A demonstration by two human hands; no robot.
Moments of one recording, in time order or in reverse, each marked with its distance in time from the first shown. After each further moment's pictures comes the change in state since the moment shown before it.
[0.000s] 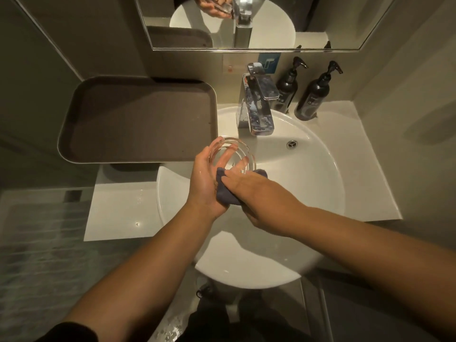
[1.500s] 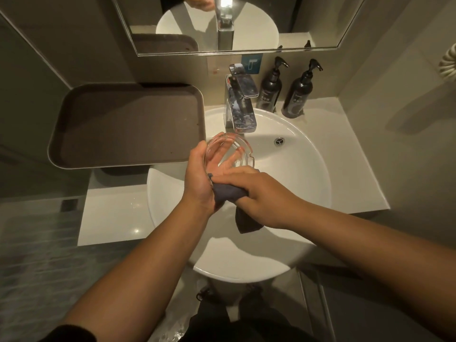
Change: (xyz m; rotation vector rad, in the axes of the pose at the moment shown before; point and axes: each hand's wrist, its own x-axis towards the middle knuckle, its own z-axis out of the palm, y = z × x) left_hand -0.022 -0.008 0.023 0.097 -0.096 0.101; right_hand -0.019 -0.010 -0.022 0.432 0.121 0.197
